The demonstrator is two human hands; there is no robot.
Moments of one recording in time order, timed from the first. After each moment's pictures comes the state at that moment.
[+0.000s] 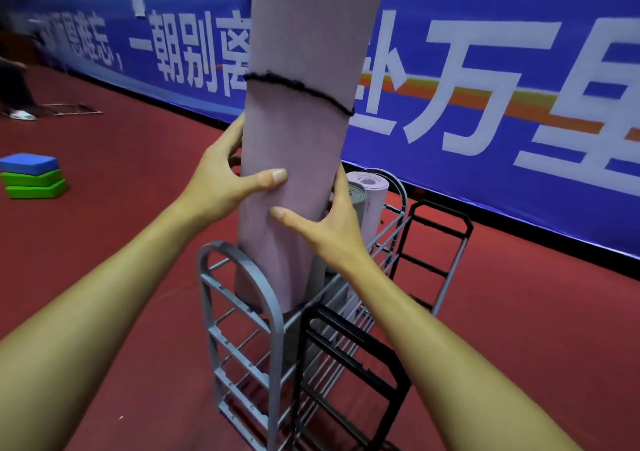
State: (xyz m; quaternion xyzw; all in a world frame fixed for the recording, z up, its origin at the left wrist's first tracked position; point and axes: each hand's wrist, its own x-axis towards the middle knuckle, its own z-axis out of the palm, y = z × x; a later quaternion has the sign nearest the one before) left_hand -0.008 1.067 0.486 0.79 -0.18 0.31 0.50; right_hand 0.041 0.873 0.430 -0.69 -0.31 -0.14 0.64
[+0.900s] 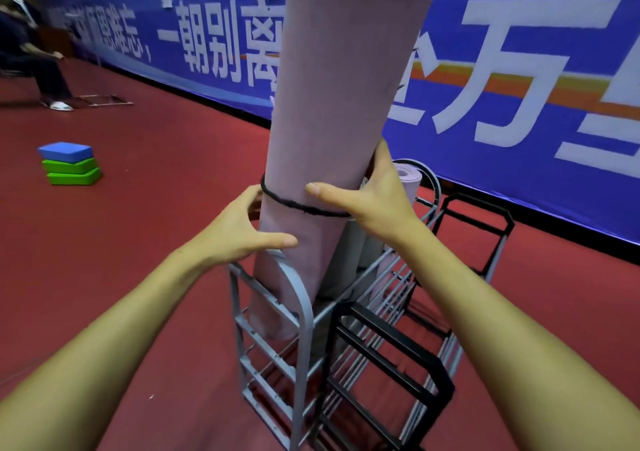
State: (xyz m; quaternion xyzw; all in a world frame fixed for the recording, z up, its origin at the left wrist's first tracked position) left_hand -0.011 1.111 0.397 0.85 -0.06 0.16 0.50; right_hand 0.056 0.871 0.461 -0.72 -0.35 -0.11 0.58
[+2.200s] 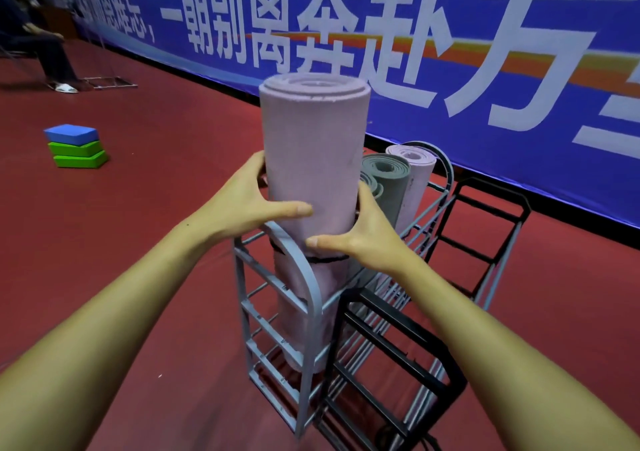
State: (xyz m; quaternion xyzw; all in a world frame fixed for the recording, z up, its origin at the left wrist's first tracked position) left_hand -0.011 1.100 0.416 0.85 -0.06 0.19 0.49; right_hand 0.070 0.871 0.376 -0.79 -0.34 -0.01 0.51
